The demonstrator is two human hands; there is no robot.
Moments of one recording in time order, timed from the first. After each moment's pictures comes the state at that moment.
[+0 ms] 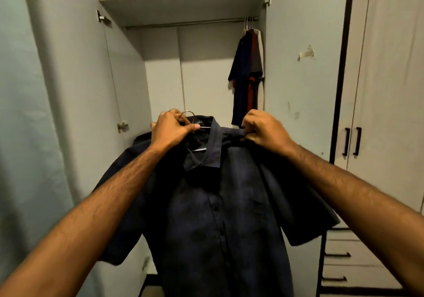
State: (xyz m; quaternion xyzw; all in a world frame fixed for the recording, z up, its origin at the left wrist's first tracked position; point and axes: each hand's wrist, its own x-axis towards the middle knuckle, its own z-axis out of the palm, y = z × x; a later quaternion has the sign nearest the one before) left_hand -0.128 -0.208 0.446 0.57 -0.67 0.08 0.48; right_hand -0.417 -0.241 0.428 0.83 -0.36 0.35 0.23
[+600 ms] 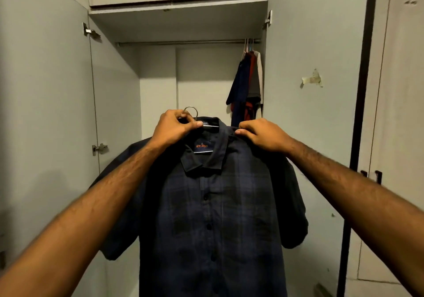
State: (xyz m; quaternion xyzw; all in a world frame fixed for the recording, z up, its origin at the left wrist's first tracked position) left_hand -0.195 -0.402 0.511 0.45 -0.69 -0.03 0.57; right_hand -0.480 -0.429 0.518 0.87 -0.38 0.28 0.13
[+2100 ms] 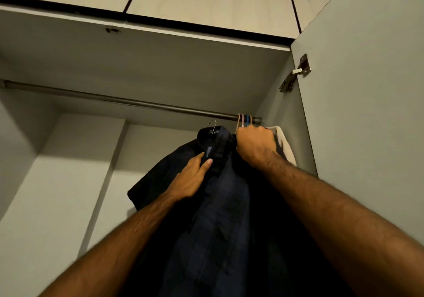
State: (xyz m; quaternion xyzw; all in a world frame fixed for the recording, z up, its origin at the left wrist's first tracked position) left_hand -0.225 -1.053 0.720 0.36 -0.74 0.04 0.56; right_hand -0.395 -0.946 0.788 0.55 -0.55 0.33 0.53
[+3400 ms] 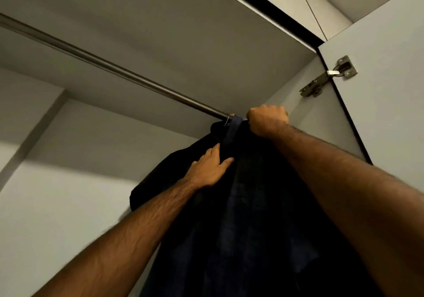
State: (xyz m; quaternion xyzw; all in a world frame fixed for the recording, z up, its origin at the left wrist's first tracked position) left_hand -0.295 -1.196 0.820 0.24 -0.80 0.10 0.54; right_hand -0.397 -1.028 0.896 0.41 -0.64 0.21 0.61
